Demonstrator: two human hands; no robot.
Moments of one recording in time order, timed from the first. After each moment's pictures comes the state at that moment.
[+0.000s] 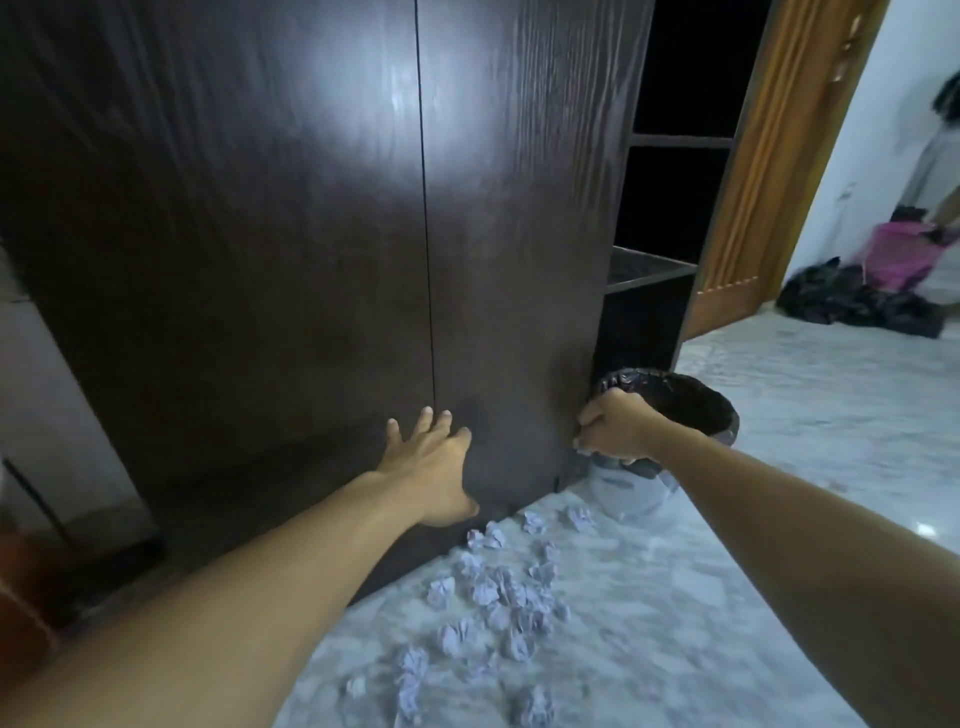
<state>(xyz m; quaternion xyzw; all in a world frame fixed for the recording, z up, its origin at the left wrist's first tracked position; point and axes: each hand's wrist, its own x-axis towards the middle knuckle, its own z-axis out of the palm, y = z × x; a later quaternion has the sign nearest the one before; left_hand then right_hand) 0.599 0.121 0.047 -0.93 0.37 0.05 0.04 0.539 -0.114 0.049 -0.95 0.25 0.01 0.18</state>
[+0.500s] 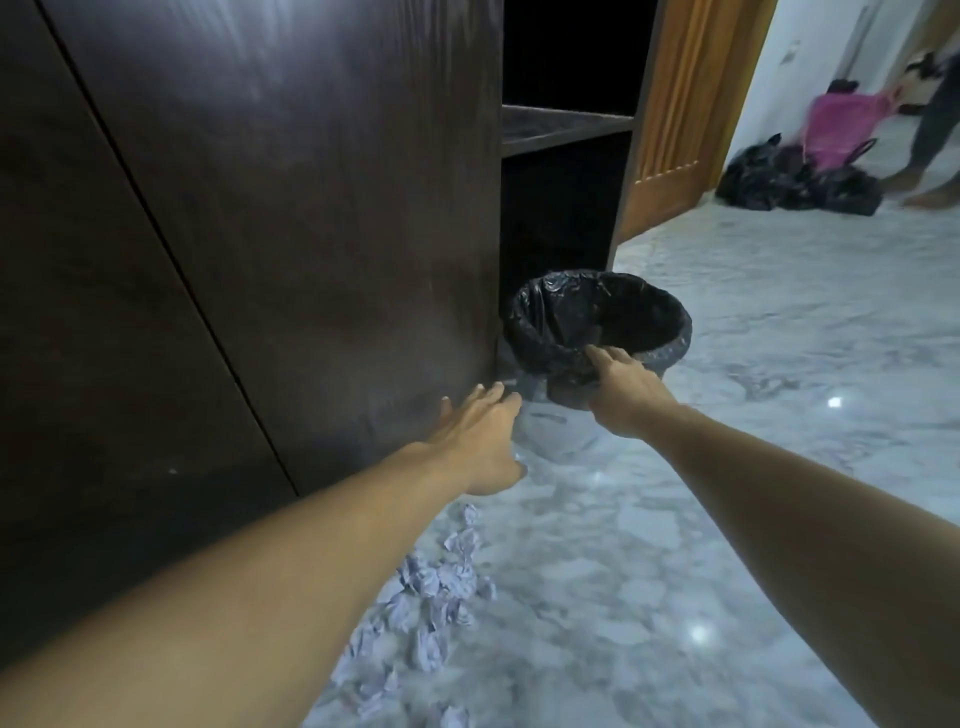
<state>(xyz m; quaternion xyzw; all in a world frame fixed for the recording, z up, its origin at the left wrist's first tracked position) 0.624 -0.094 -0.084 -0.86 0.49 0.12 -0.03 0.553 -0.289 -0.113 -0.94 0.33 -0.05 0.10</state>
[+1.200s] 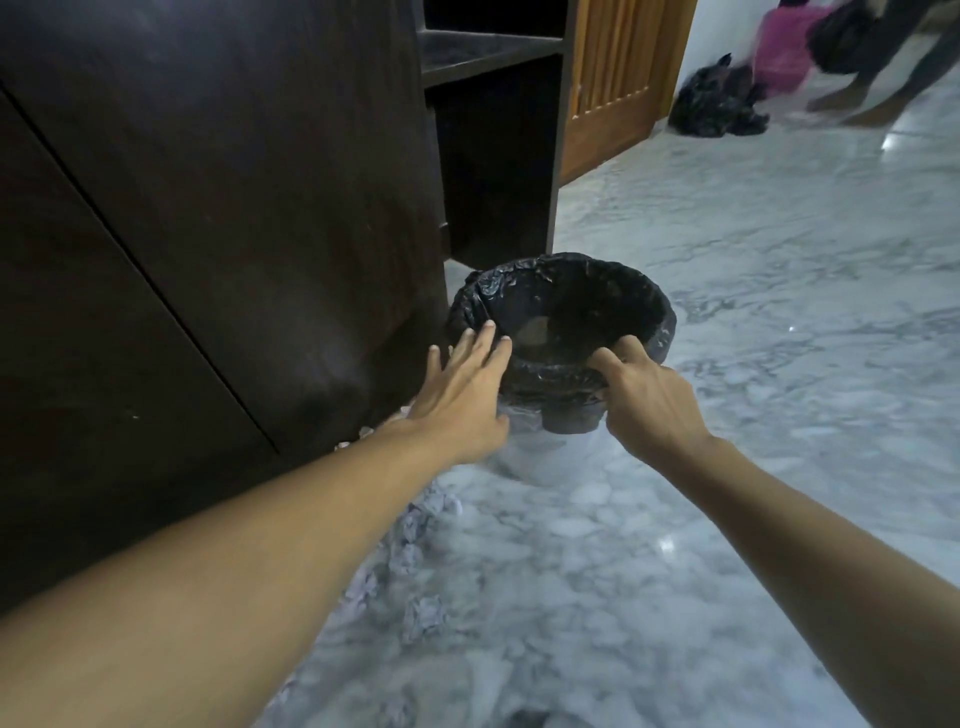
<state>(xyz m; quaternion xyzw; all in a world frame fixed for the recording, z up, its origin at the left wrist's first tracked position) 0.562 -0.082 -0.092 -0.84 0.53 0.06 -0.06 0.418 -0.227 -0.117 -0.94 0.32 -0.11 -0.02</state>
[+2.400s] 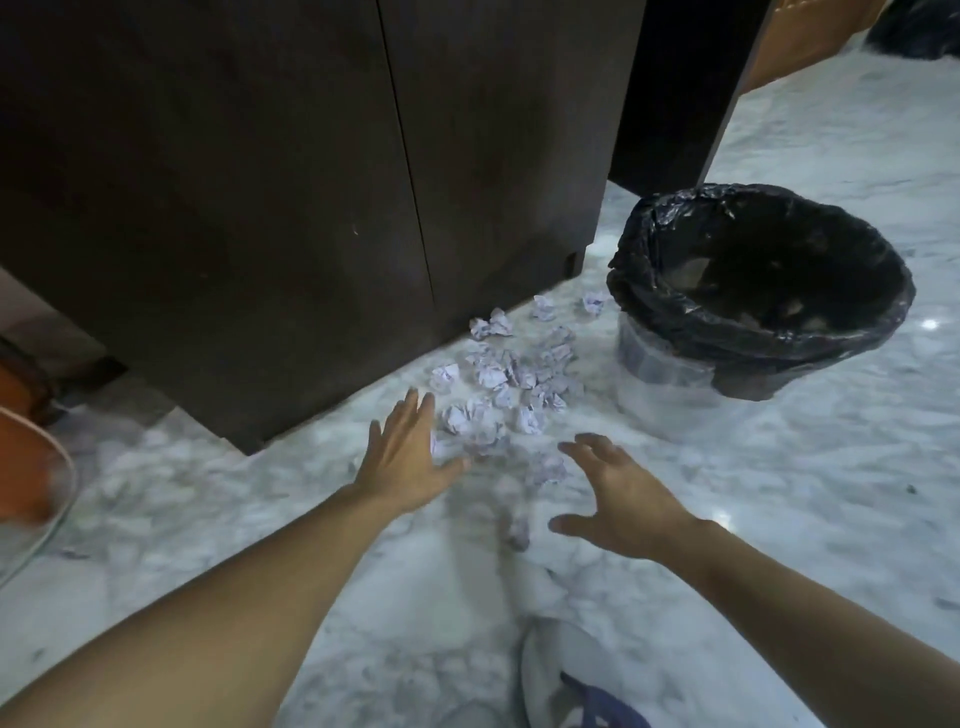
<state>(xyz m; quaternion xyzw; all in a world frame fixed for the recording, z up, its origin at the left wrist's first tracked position) 0.569 0.180 -0.227 -0.93 0.29 0.17 -0.12 0.401 -0.021 -0.230 -0.96 0.14 0.12 0.21</state>
